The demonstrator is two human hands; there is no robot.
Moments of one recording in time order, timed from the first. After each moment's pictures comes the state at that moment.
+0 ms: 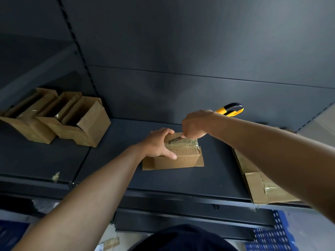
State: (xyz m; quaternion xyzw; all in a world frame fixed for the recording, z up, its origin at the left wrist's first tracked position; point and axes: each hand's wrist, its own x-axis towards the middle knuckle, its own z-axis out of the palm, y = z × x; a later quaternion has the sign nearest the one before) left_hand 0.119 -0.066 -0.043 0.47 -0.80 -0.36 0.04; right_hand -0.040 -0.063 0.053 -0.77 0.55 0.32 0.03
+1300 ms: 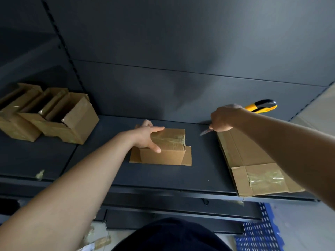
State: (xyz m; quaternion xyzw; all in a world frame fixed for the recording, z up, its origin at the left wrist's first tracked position) left_hand 0.116 -0.074 -0.026 0.51 -0.78 -0.35 -0.08; right_hand -0.143 -0.044 0.059 -0.65 0.68 0.34 0.02
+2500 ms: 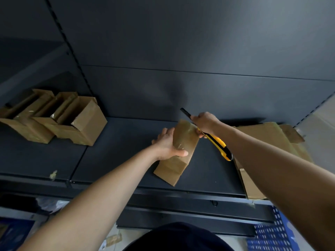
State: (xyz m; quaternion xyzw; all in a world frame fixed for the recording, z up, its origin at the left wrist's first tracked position) left_hand 0.068 -0.038 -0.041 0.53 -0.76 -0.37 0.02; right_hand -0.102 -0.062 0.001 -0.51 0.78 -0.11 0.33
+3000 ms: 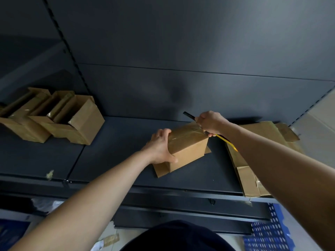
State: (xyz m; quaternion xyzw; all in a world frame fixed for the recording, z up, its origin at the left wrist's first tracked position) left_hand 0.084 -0.035 -0.053 0.51 -0.80 -0.31 0.01; right_hand -0.122 -0.048 0.010 -0.59 0.76 -0.06 0.26
